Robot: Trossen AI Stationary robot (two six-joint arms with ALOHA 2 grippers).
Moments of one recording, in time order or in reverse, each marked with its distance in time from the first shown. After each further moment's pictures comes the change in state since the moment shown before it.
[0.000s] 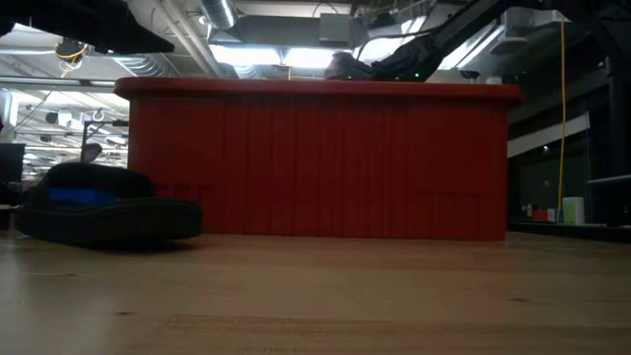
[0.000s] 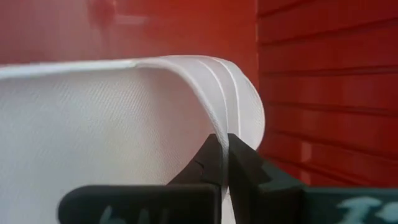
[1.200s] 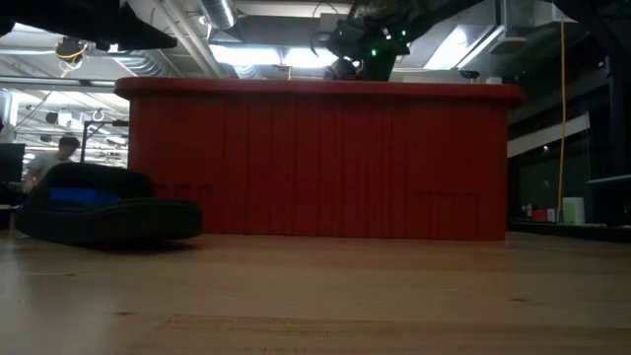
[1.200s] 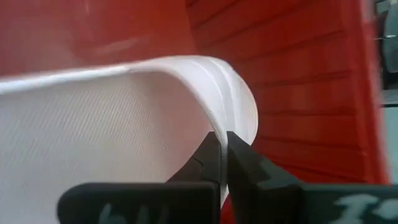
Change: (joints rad) left arm 0.000 0.000 0.000 -0.004 0.094 -0.039; right arm 0.047 -0.001 0.303 -0.274 0.066 0.194
